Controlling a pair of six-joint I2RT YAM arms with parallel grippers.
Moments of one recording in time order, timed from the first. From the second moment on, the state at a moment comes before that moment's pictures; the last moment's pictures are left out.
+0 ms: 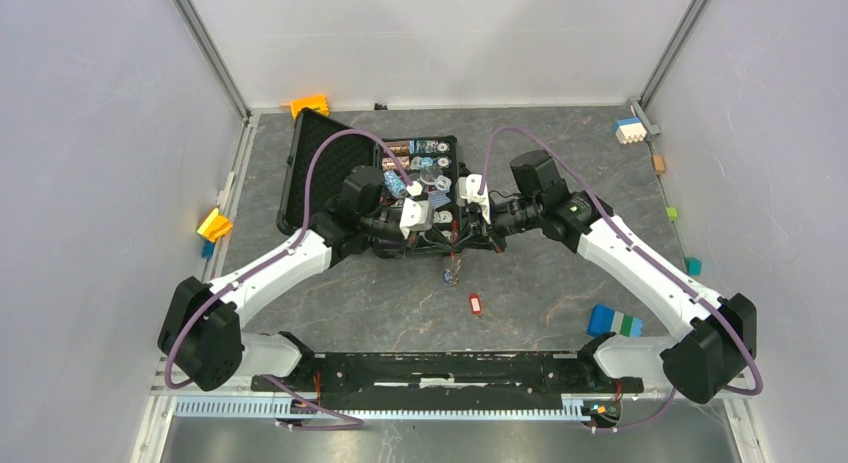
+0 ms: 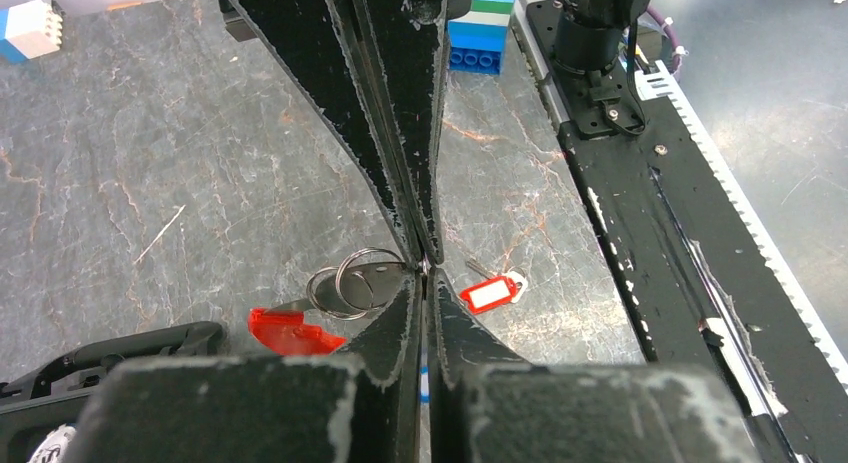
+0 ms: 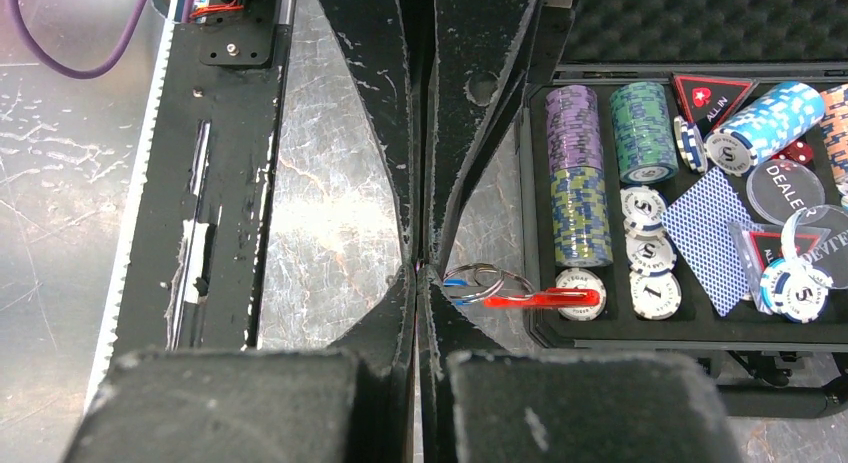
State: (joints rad) left arm -0.63 1.32 0.89 0.00 1.05 0.50; right arm 0.60 1.27 1.11 -0.55 -0.88 -0.57
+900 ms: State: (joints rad) left arm -0.57 1.31 0.68 0.83 1.11 -0.13; right arm 0.45 1.10 1.02 -0.43 -1.08 -0.53
